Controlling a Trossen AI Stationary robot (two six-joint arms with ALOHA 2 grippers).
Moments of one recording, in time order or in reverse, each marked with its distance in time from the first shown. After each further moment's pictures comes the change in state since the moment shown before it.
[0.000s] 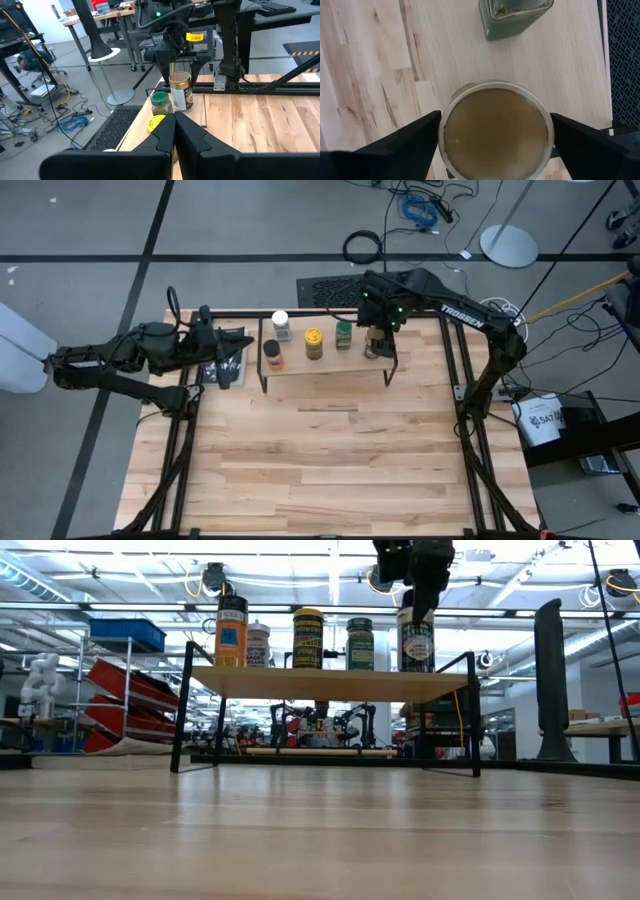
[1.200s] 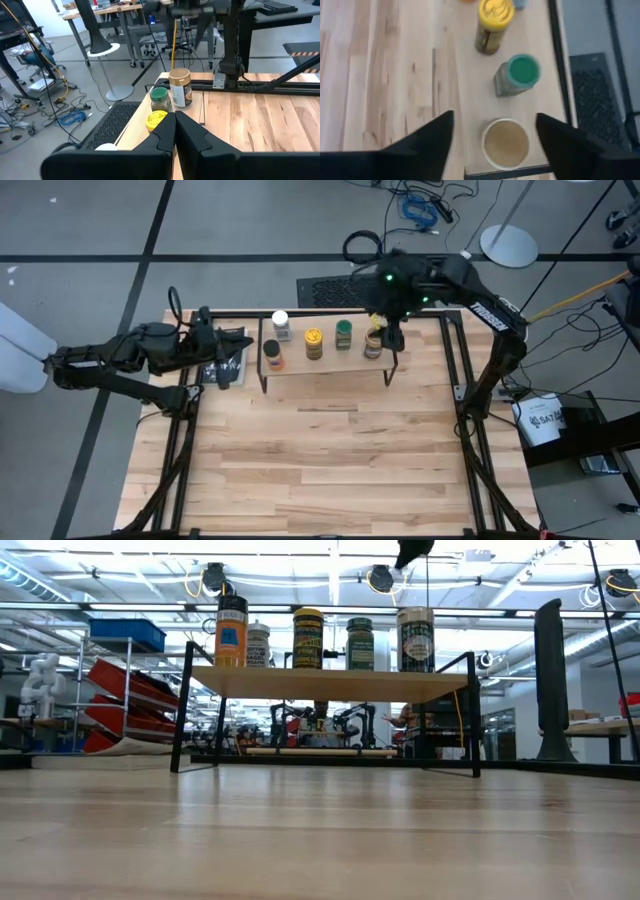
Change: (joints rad) left arm 0.000 -0.002 0.000 -0.019 0.000 -0.035; right arm 0.075 0.000 0.371 -0.099 -0.034 -0.032
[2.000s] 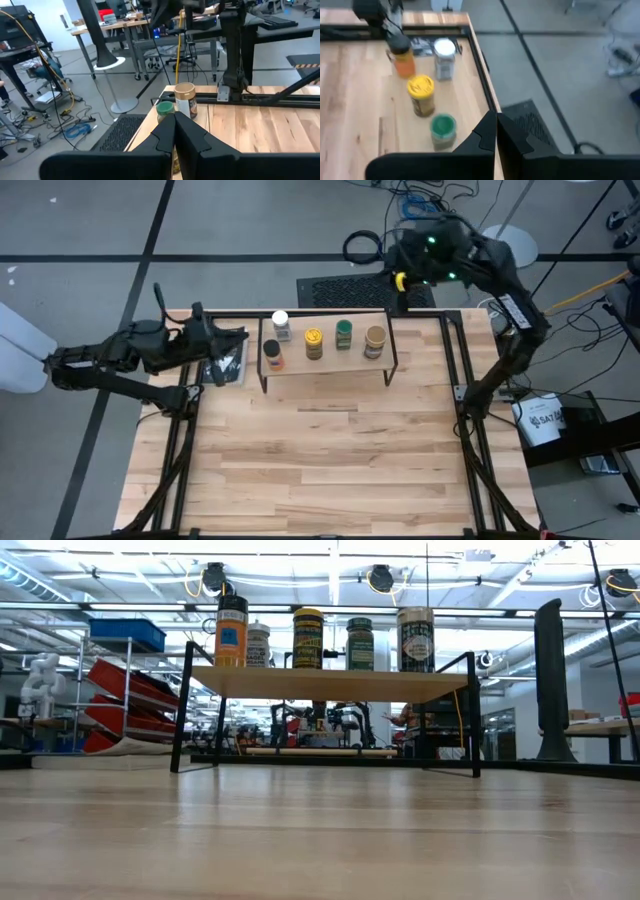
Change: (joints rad) left arm 0.001 -0.003 0.000 0.050 -0.015 0.046; right arm -0.155 -0.075 0.066 0.264 0.027 -0.012
